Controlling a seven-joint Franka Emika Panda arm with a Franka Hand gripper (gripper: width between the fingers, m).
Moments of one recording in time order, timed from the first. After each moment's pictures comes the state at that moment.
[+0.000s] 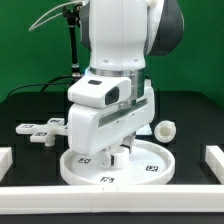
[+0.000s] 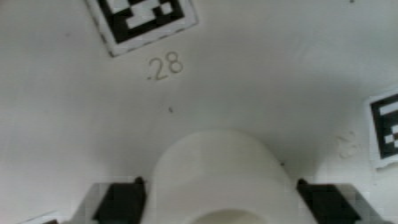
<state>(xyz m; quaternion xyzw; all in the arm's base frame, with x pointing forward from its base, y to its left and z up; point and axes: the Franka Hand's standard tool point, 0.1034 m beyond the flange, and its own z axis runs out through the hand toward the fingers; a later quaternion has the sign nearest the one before) 0.550 -0.017 0.012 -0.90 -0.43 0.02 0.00</state>
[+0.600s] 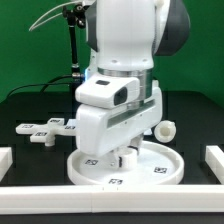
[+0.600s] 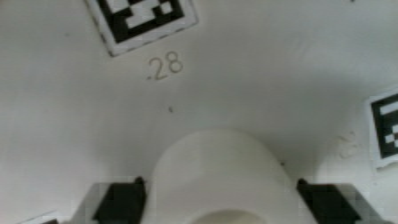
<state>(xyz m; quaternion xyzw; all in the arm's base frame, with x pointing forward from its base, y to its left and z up) 0.565 0.009 0.012 -0.90 -0.43 0.01 0.00</state>
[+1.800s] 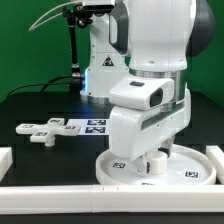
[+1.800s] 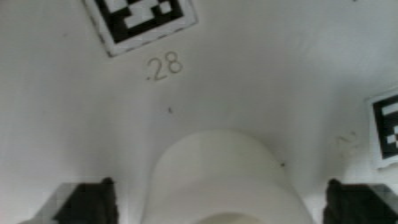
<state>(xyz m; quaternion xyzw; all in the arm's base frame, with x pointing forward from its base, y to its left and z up) 0.576 0.045 0.012 -0.91 -0.42 0.01 0.00</state>
